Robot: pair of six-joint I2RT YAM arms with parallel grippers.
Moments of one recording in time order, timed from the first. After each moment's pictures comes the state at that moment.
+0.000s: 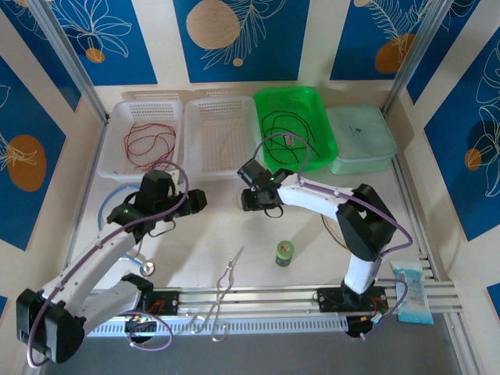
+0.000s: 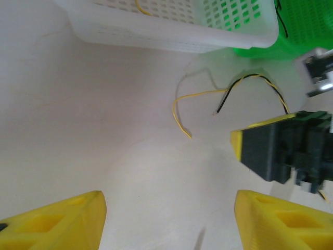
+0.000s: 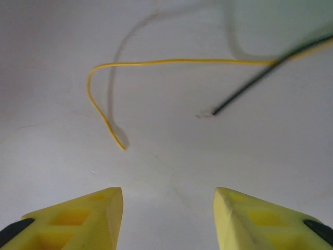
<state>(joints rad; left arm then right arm) -0.42 0.96 0.75 -0.55 0.18 -0.60 0.81 1.79 1.24 -0.62 0.09 0.58</state>
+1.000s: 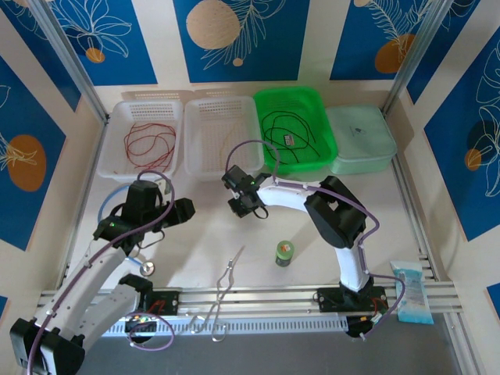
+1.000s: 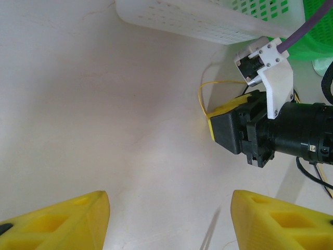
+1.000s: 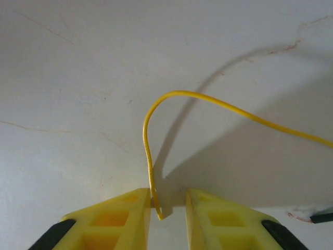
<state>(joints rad) -0.35 0.81 0.70 -0.67 0.20 -0.60 0.84 2.01 1.34 -0.55 0.08 0.25</state>
